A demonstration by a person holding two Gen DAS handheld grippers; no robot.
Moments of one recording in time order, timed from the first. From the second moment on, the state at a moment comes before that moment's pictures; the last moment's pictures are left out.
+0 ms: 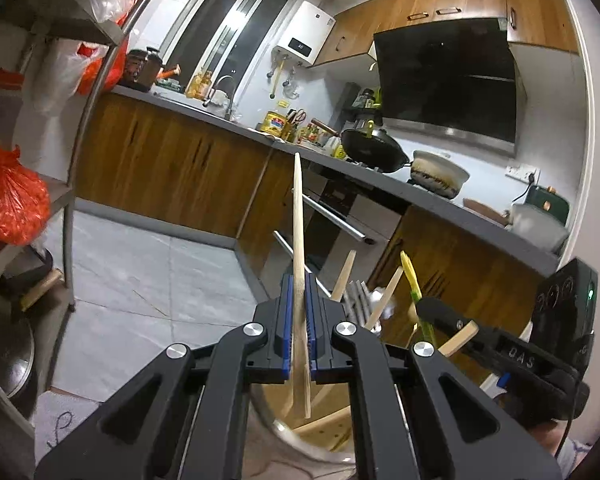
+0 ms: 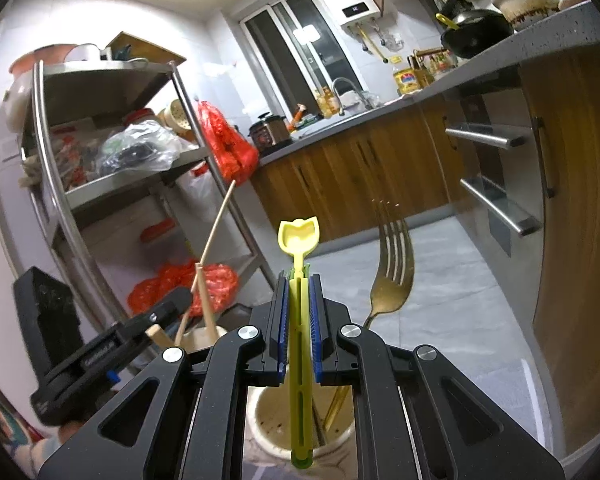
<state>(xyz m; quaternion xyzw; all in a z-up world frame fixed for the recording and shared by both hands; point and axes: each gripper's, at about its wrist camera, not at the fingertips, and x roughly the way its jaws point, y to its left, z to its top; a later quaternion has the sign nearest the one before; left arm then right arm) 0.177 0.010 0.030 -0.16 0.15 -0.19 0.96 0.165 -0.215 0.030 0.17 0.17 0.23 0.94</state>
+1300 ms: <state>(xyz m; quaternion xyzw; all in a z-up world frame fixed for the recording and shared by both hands) 0.126 0.003 0.029 -0.02 0.17 -0.17 0.97 0.141 -0.190 0.007 0.07 0.24 0.18 0.95</state>
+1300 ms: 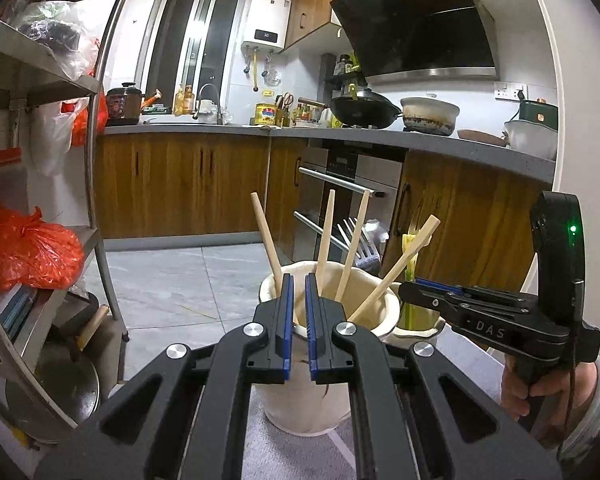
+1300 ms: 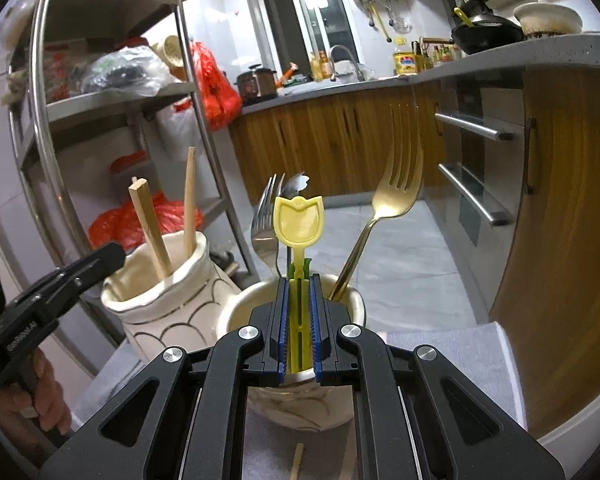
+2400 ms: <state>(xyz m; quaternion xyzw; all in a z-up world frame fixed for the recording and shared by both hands) 0.059 0.006 0.037 0.01 0.21 -0.16 0.96 0.043 -0.225 0.026 0.05 0.23 0.16 0.96</state>
